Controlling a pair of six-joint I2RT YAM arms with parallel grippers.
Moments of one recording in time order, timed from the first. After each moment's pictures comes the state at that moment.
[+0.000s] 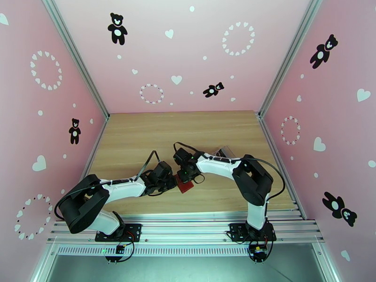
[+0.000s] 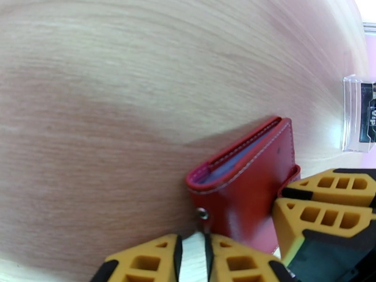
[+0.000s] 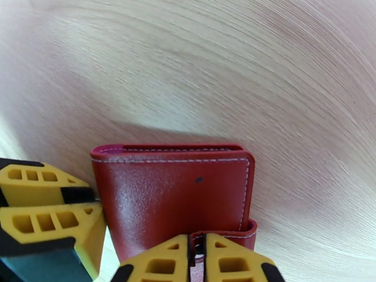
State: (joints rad) left arm -0.77 1.50 0.58 -0.04 0.10 -1.10; right arm 0.86 1.89 1.22 -0.64 -0.10 0.36
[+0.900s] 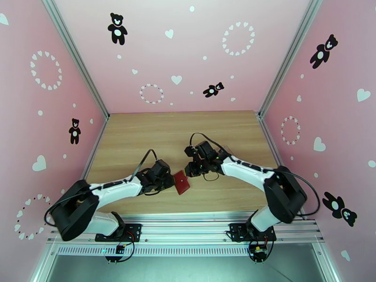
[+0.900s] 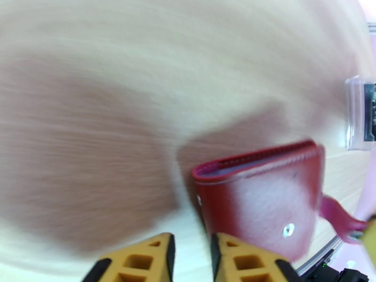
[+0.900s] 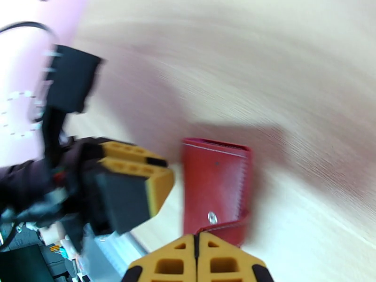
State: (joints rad) left arm -0.74 1.33 0.61 -0.26 0.03 -1.02; right arm 0.70 1.50 0.96 -0.37 -0.51 0.45
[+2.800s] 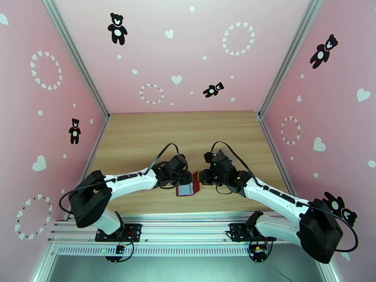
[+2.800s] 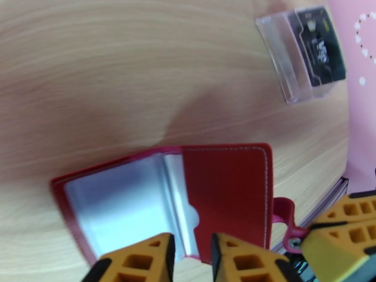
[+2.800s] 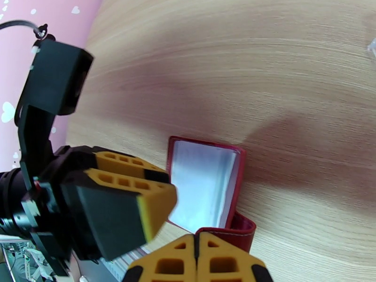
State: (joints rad) left arm -0.92 1.63 0.92 -0.24 0.12 -0.94; right arm 0.68 1.15 0.61 -0.27 -0.27 0.69
